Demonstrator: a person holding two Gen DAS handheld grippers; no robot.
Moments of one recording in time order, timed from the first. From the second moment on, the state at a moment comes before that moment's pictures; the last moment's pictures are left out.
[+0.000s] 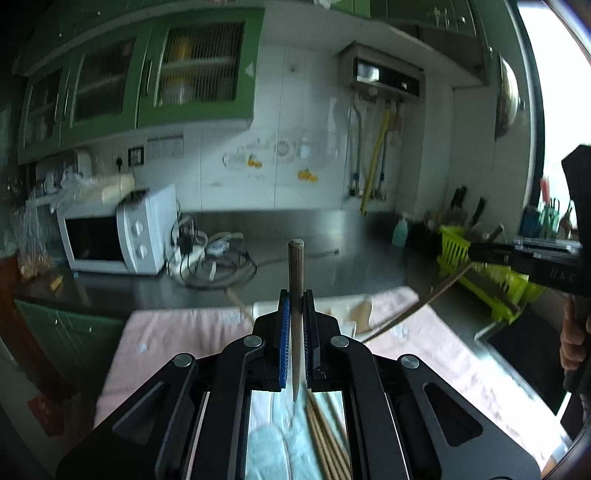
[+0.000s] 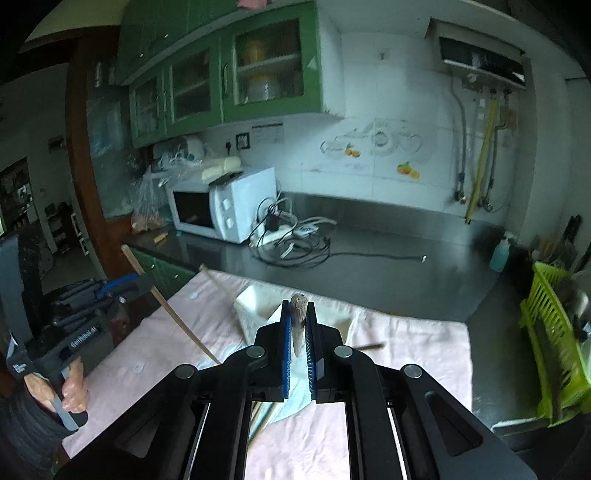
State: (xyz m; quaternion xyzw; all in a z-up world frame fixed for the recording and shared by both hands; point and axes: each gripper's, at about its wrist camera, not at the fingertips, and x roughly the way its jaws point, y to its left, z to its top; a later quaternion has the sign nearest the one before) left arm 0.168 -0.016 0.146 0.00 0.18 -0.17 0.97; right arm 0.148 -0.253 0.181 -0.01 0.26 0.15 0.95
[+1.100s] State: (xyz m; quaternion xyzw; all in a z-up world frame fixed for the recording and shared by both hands) left arm 0.303 -0.029 0.121 -0.05 0.24 -0.14 0.96; right arm 0.243 -0.254 0.127 -0.03 0.31 0.11 0.94
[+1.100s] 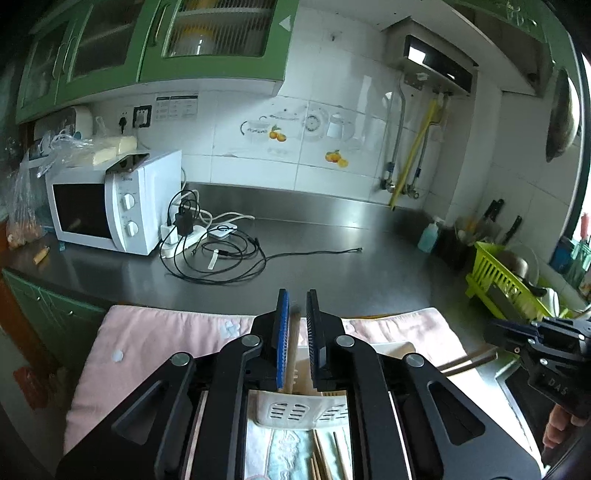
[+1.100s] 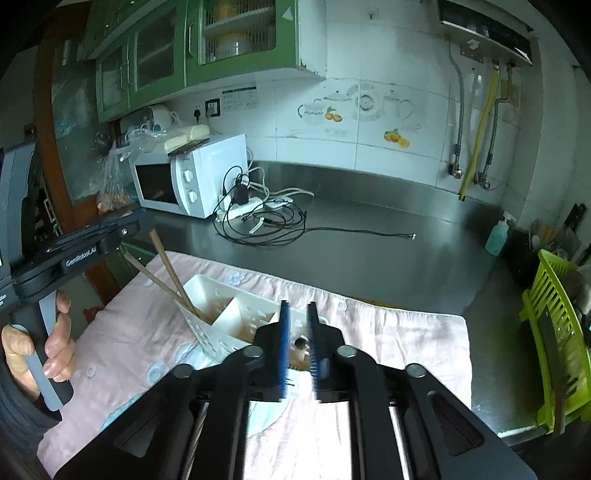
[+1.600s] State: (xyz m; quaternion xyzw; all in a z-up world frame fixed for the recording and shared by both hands) left arm 0.200 -0.006 0.131 -0.03 0.22 -0.14 0.97; right arm 0.140 -0.256 0.123 -0.03 0.27 0.11 0.96
